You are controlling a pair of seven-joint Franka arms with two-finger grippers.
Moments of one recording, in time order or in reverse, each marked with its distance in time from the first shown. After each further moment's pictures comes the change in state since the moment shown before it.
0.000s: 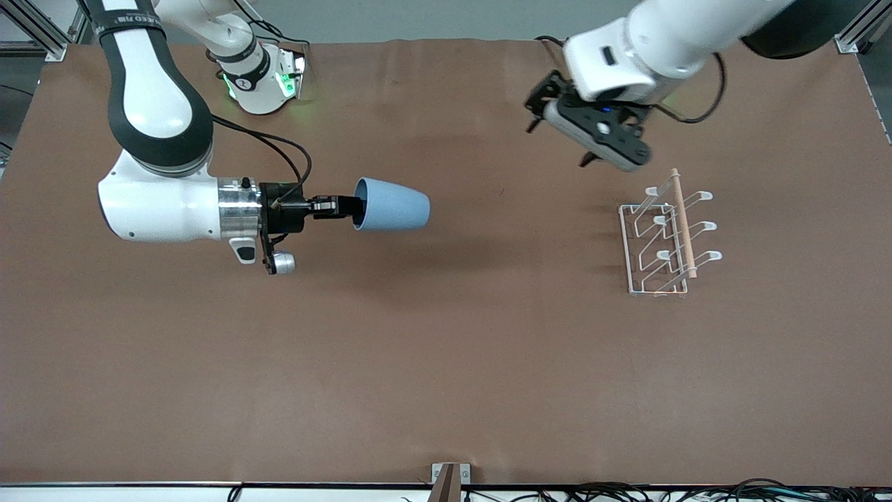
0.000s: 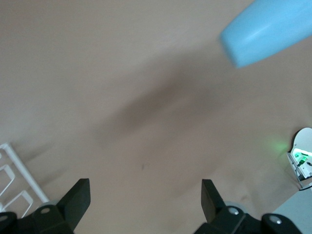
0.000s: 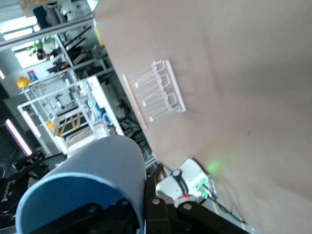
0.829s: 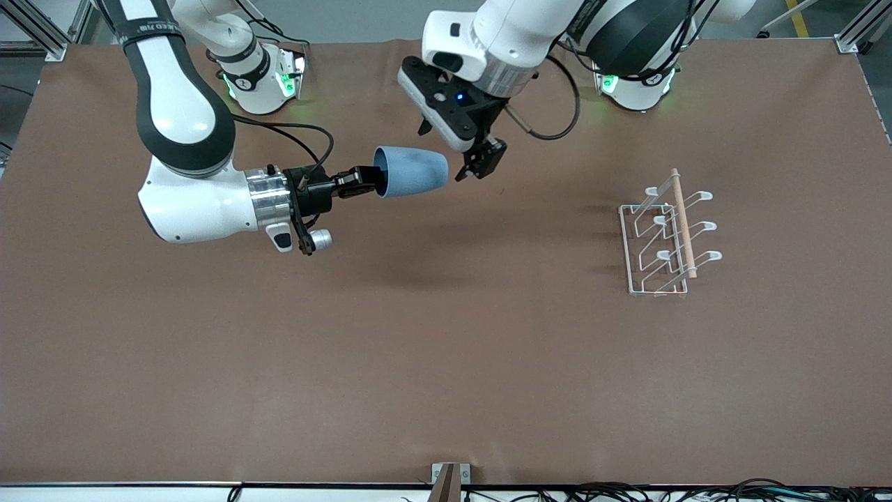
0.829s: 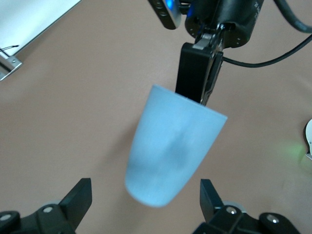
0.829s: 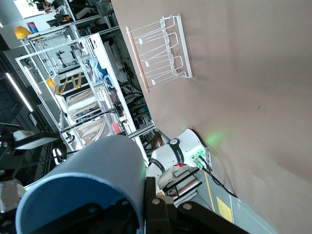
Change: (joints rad) left arm -0.232 0.173 0.000 0.086 0.117 0.295 0.174; right arm 0.037 0.006 0.000 -0.034 0.029 -0.090 -0.117
